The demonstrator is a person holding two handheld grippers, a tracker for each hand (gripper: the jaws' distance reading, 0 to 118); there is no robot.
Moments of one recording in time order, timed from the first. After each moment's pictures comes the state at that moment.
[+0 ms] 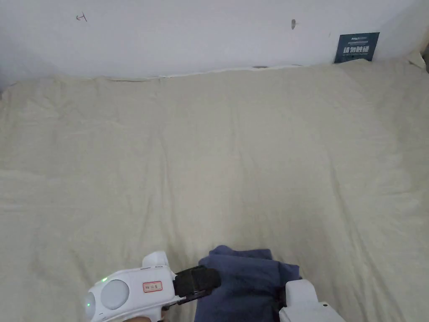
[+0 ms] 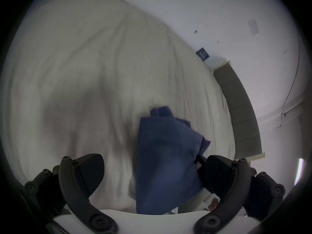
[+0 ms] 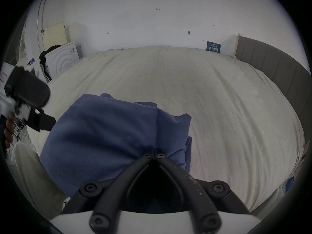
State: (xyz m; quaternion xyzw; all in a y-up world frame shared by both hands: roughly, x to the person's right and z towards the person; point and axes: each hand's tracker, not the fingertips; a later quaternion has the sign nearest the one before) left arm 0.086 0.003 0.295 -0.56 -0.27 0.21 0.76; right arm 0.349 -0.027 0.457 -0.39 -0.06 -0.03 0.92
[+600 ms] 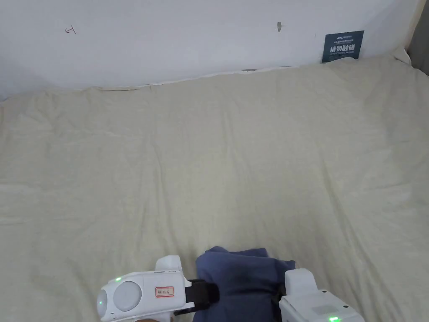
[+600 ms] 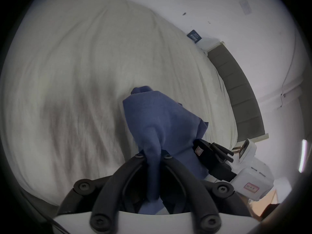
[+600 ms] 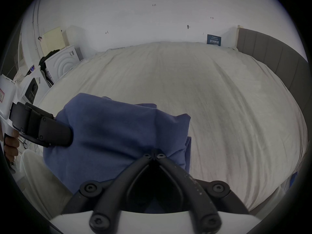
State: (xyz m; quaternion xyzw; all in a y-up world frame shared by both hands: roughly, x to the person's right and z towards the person) left arm 0.107 0.015 0.306 -0.55 -0.32 0.14 0.76; right arm 0.360 -0.009 0.450 -0.41 -0.04 -0.07 0.91
